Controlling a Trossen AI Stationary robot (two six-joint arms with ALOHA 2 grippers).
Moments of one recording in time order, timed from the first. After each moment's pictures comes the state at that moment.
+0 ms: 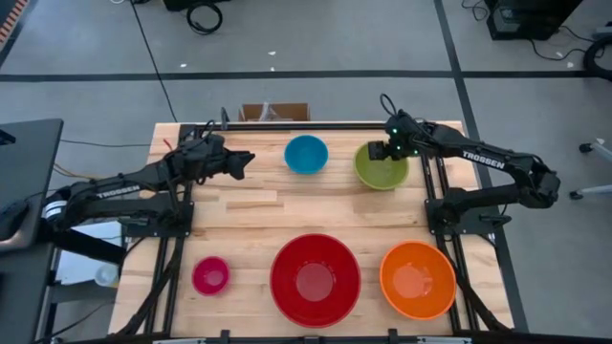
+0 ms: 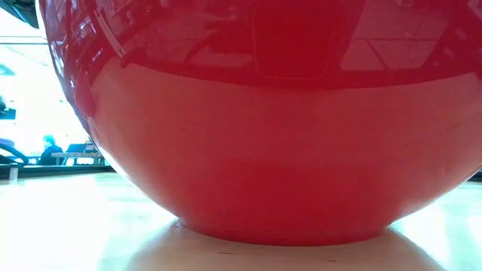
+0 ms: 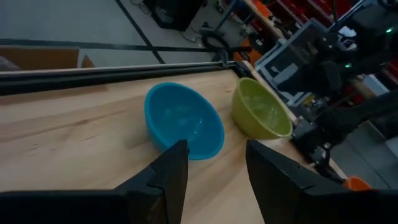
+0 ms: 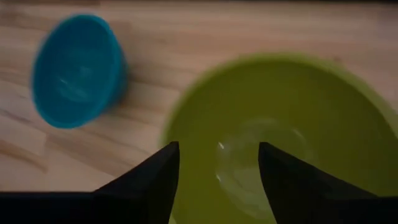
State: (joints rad) left arm 0.40 0.75 0.50 -0.06 -0.13 -0.70; right arm -0.62 1.11 0.85 -0.73 0.05 0.78
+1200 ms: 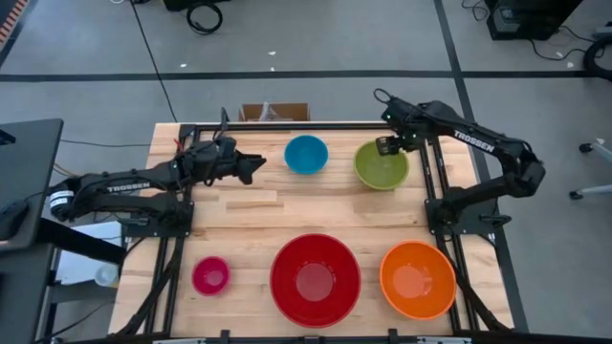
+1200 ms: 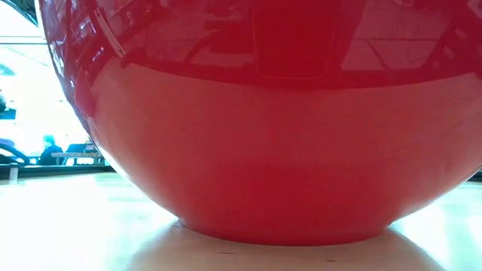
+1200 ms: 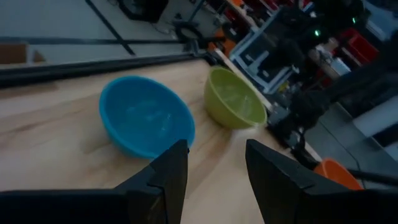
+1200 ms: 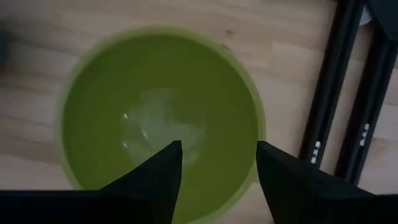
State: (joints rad) left arm 0.34 0.88 0.50 0.12 -0.07 -0.68; right arm -0.70 1.29 1.14 -1.21 0.16 0.65
